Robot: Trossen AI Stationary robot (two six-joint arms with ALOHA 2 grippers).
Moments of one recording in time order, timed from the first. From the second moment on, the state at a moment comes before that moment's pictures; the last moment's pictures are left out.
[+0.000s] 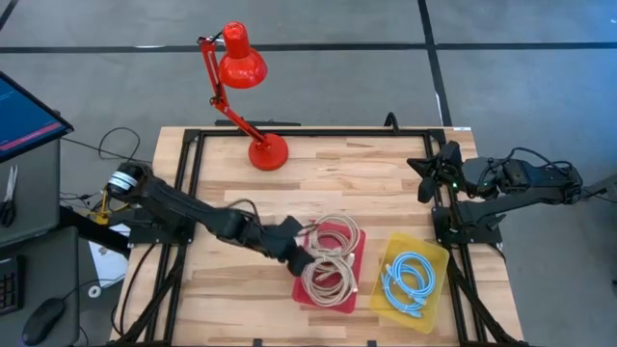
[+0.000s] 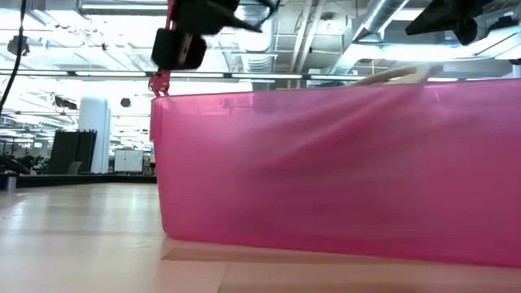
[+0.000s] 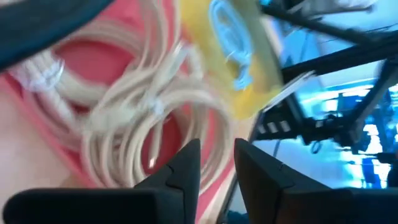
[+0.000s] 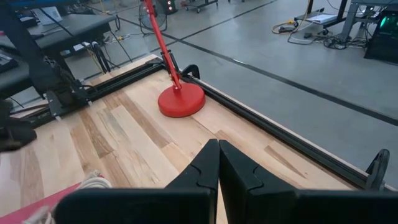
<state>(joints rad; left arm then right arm) -0.37 1.59 1.07 -0.07 -0.13 -1.12 0.15 0.53 0.82 -0.73 0.71 0.44</state>
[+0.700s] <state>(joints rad) -0.36 1.47 1.06 -0.08 -0.21 -0.56 0.15 0.49 0.82 -0.69 0.47 0.28</state>
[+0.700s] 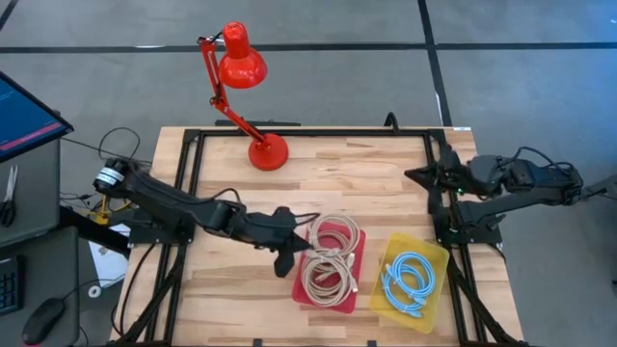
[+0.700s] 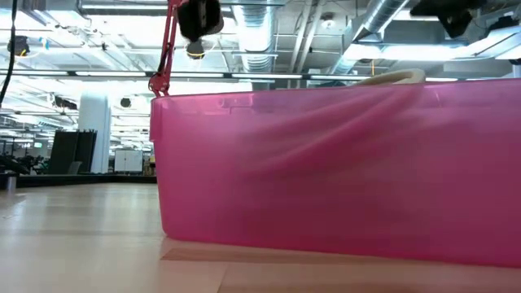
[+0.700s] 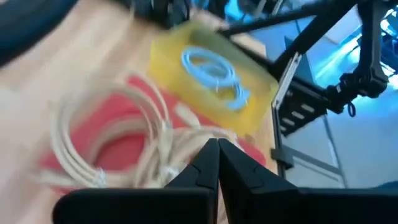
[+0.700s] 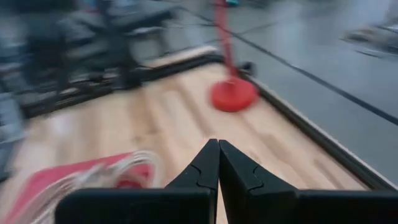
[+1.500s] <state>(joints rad) -0.36 0.81 0.88 -0.05 -0.47 -0.06 0.15 0.24 0.82 -0.49 0.26 0.09</state>
